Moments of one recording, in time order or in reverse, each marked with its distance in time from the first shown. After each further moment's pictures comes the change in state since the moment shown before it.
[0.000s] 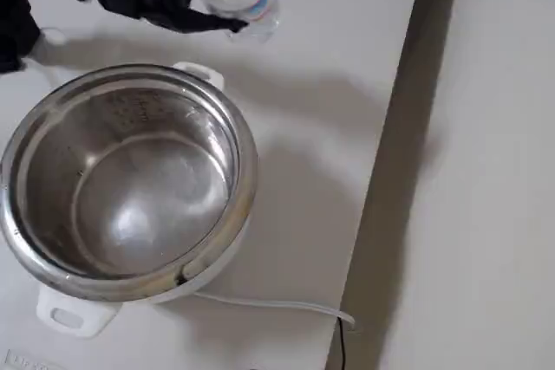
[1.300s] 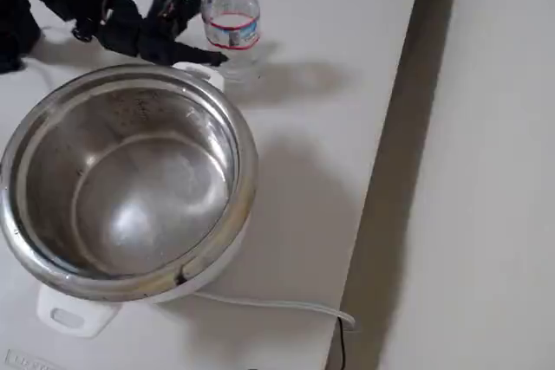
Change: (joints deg) arm -6.8 -24.3 26.5 -47.4 -36.9
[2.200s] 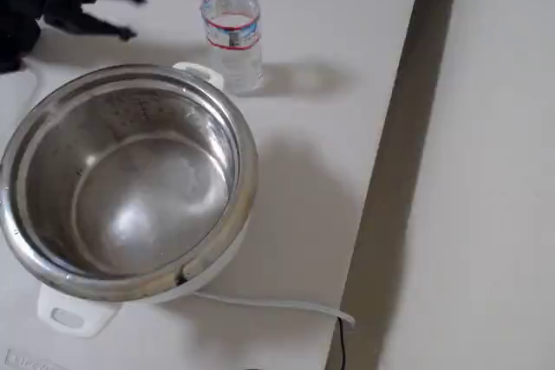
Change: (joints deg) arm -2.6 100.9 48.8 62.7 1.1
